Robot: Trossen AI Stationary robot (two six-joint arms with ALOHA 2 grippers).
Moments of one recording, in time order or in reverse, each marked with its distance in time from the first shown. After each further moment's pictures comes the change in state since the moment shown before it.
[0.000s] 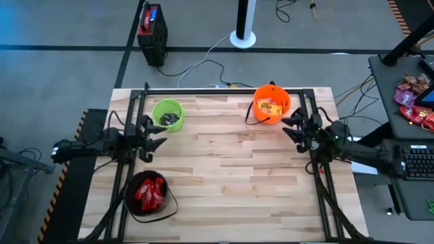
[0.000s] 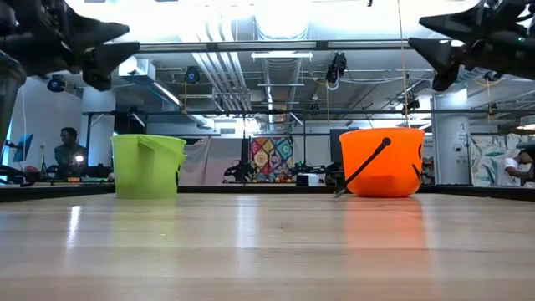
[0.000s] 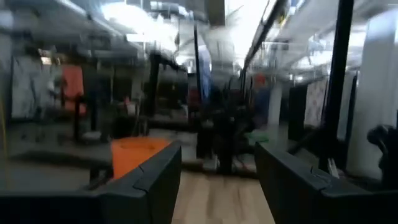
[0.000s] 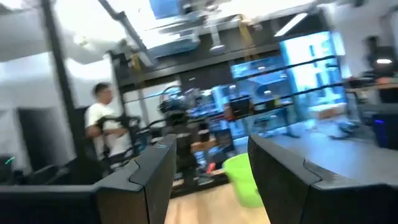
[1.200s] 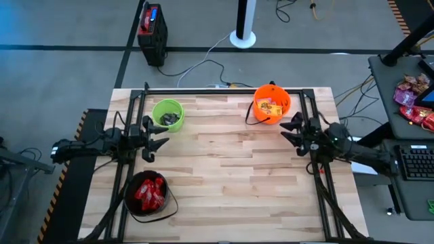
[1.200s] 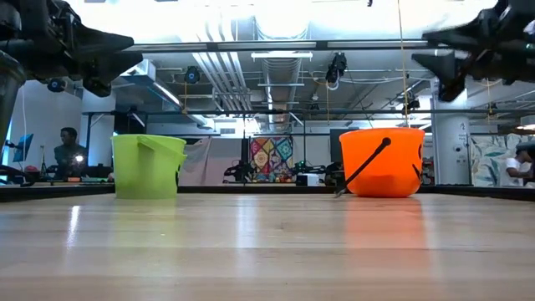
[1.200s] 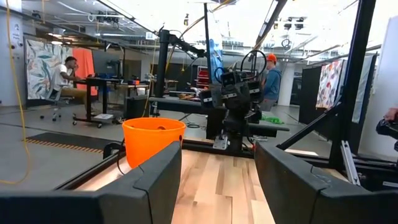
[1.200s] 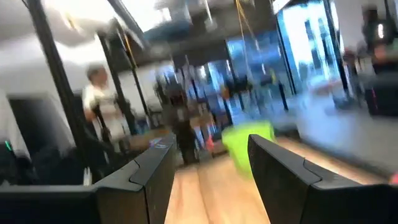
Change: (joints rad) left arm -0.001 0.022 0.007 -0.098 -0.042 0.003; right arm 0.079 -0.194 -0.003 -0.283 0.103 0.008
